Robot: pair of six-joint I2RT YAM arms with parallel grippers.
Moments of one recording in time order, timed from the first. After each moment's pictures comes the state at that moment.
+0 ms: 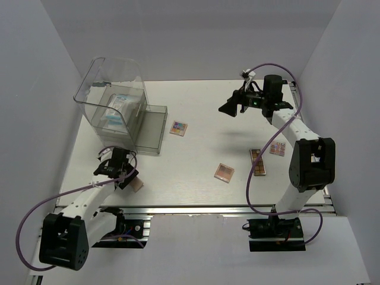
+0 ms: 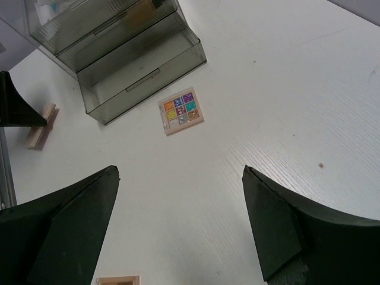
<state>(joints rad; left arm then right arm) -0.18 1.03 0.45 -0.54 -0.28 -0.96 0.15 1.73 1.33 -0.01 -0.93 -0.01</state>
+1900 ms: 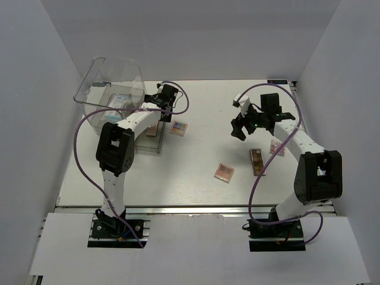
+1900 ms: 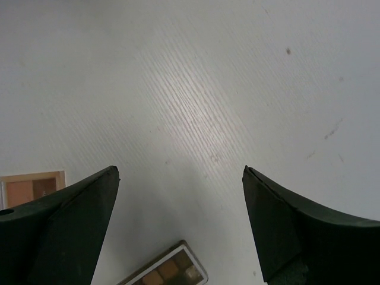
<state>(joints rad) -0.44 2.08 1.68 -0.59 -0.65 -0.16 0.17 1.57 1.15 -0.38 -0.64 -0.68</state>
